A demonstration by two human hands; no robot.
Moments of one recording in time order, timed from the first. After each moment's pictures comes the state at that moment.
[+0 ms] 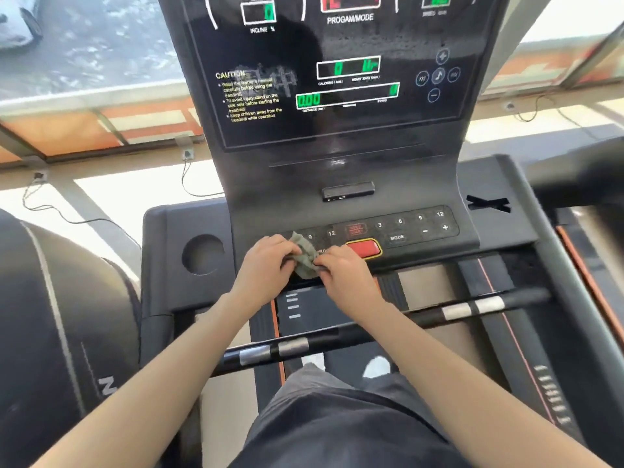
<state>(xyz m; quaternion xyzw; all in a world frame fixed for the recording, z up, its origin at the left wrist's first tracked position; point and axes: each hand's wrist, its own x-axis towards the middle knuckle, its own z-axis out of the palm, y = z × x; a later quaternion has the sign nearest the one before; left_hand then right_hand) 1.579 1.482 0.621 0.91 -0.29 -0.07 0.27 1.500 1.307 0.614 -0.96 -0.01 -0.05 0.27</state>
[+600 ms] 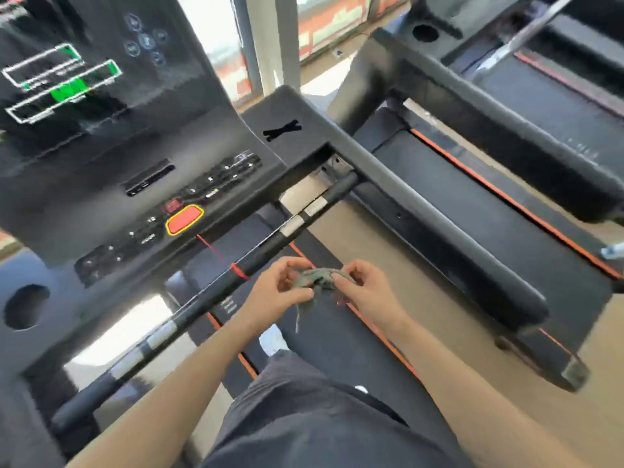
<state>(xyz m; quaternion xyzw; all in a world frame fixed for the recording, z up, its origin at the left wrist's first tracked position) 1.342 1.332 0.648 0.69 -0.29 -0.47 0.46 1.183 1.201 0.624 -0.61 0.39 -0.13 0.68</state>
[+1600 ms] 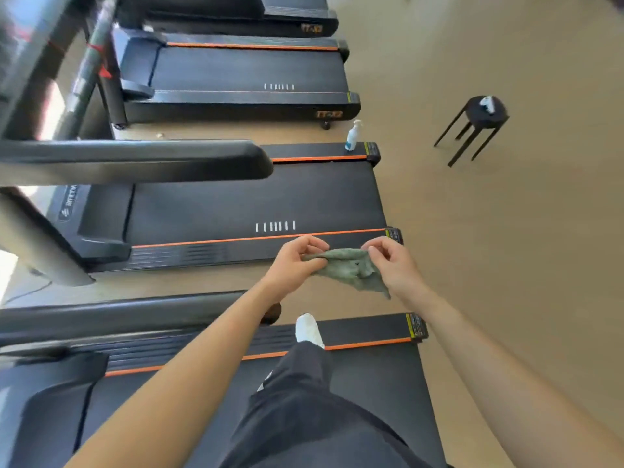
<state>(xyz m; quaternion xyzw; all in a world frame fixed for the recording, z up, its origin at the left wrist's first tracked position) 0.886 0.991 0.606 0.47 -0.58 -0.63 0.22 0.674 1.062 0.627 -0.42 0.73 -0.35 0.41</state>
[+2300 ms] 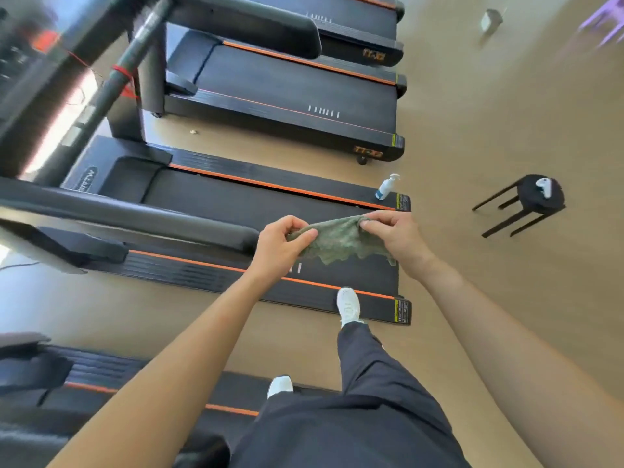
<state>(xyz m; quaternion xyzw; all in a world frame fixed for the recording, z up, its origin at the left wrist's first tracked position) 0.827 0.702 0.619 0.58 -0.55 -0.48 0.37 0.597 0.696 0.675 -0.50 0.63 -0.34 0.48</state>
